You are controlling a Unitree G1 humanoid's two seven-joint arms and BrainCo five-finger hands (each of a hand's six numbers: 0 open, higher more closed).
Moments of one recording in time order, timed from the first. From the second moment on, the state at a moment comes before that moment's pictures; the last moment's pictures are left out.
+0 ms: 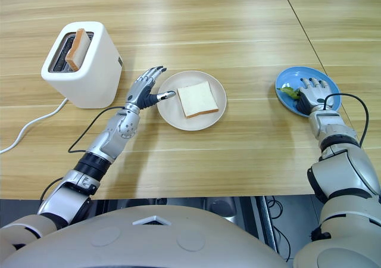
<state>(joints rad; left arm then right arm) -0.30 0.26 -0.36 0.35 0.71 -0.12 0.22 -0.61 -0.78 0.52 1.33 -0.85 -0.23 -0.47</state>
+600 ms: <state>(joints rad) -0.31 0.25 -0.26 0.36 0.58 -0.16 0.26 -0.44 -0.82 0.40 0.48 -0.84 -0.28 -0.52</state>
